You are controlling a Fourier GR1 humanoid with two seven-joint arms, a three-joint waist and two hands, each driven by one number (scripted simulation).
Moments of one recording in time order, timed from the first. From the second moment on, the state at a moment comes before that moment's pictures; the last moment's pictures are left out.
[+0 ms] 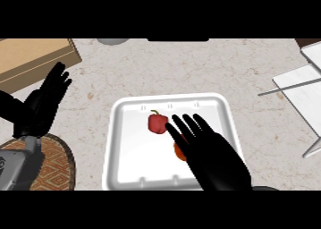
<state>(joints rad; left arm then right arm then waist) -0.24 0.37 -0.05 -1.48 0.27 0.12 0.17 -0.43 -0.42 0.81 -1.96 0.69 0.37 0.75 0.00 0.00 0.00</state>
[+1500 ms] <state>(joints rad) -0.22 0.27 0.04 -1.56 0.17 0.05 0.25 -0.23 -0.19 0.70 -1.69 1.09 0.35 0.47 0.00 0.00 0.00</state>
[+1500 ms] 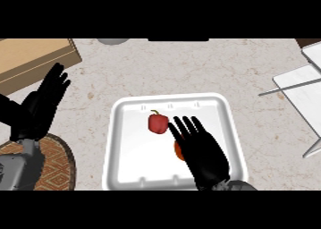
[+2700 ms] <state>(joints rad) -0.24 0.24 0.10 -1.52 0.13 0.01 0.24 -0.15 -0.08 0.66 -1.54 1.28 0.22 0.33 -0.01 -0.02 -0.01</state>
